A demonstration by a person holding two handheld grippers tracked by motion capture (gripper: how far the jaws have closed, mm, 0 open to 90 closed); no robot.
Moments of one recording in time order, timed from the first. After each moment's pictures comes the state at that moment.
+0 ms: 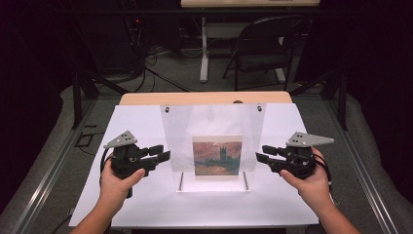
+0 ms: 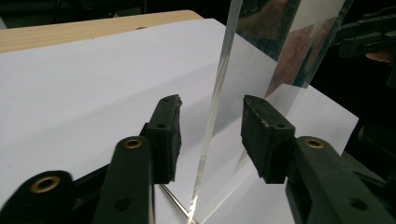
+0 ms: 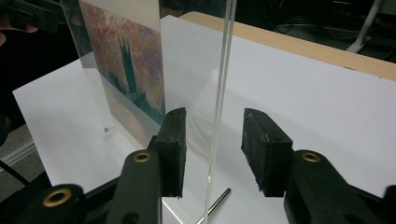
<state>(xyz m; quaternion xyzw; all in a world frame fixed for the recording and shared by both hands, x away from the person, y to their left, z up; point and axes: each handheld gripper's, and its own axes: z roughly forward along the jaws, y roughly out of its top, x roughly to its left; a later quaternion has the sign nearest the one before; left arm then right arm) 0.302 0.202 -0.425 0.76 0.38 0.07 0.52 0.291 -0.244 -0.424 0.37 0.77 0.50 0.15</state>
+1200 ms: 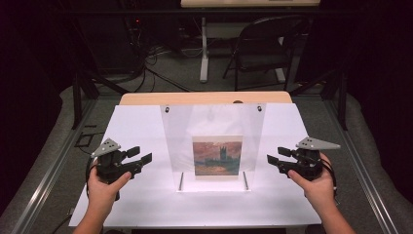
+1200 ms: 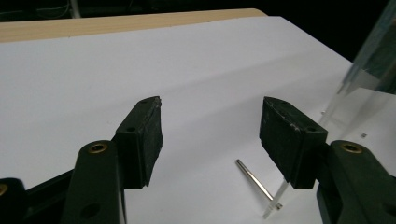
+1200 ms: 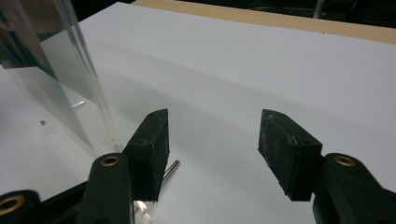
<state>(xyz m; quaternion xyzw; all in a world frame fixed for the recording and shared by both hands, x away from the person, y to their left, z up) 0.306 0.248 -0.468 0.73 0.45 0.15 0.48 0.304 -0.281 -0.469 0.44 0.74 0.48 0.17</state>
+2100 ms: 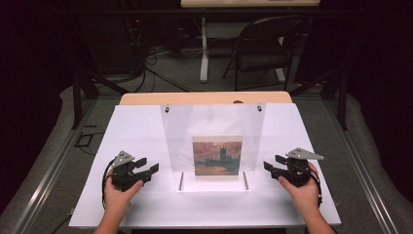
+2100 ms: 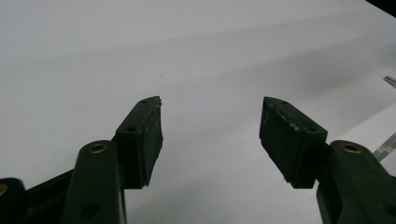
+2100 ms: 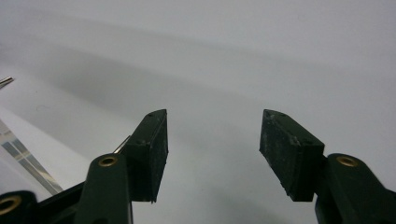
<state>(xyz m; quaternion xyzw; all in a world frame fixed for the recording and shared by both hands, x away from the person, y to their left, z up) 0.314 0.238 -0.537 0.74 0.48 0.15 0.45 0.314 -0.276 -0.534 0.48 0.73 0.44 0.20</state>
